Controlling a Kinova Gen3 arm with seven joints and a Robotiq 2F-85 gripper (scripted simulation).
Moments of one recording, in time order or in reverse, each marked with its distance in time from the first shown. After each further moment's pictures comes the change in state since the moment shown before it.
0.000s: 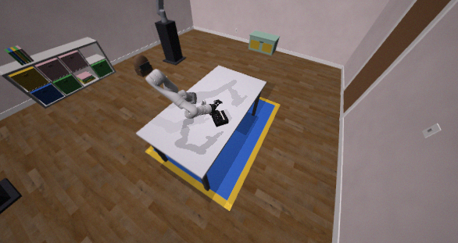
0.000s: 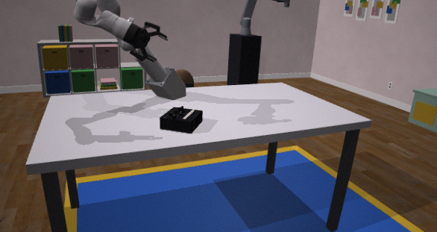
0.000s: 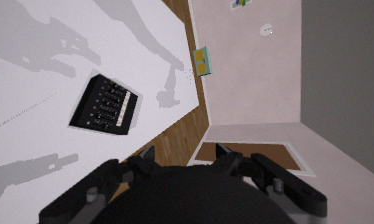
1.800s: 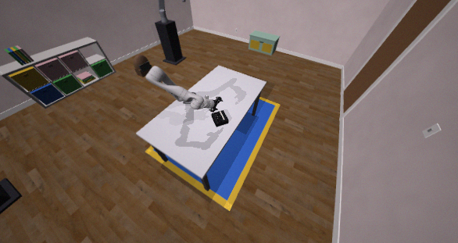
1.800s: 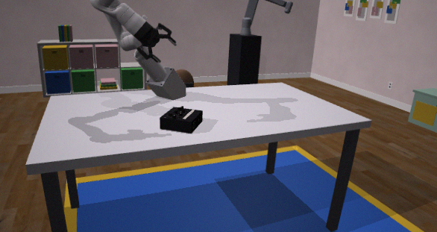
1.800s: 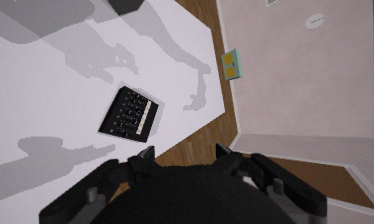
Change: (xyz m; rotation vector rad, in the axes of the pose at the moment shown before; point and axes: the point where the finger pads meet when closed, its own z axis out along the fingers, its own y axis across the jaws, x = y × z) arm 0.029 -0.005 0.029 0.244 0.047 -0.035
